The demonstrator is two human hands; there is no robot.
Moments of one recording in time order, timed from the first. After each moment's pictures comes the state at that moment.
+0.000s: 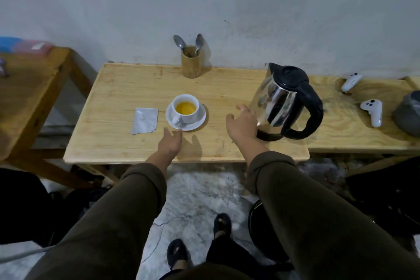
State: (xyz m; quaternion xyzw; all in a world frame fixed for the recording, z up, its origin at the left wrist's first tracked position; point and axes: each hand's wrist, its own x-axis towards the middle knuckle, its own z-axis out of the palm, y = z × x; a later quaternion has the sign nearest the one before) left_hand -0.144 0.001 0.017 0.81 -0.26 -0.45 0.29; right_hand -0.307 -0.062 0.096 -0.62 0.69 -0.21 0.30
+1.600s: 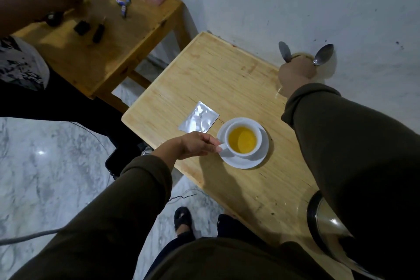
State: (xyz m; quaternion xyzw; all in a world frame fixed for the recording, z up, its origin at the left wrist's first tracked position) left_hand -0.064 -0.058 -0.004 0.70 -0.07 -0.62 0.35; right_hand -0.098 -0.344 0.042 -0.72 0.56 -0.09 0.39
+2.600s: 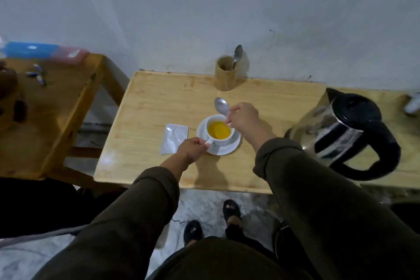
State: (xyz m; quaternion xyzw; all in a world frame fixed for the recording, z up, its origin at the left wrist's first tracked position) left_hand -0.072 -0.053 0.000 0.76 -0.27 -0.51 0.30; right_hand -0.191 -0.162 0.079 -0.64 0.63 -0.11 0.43
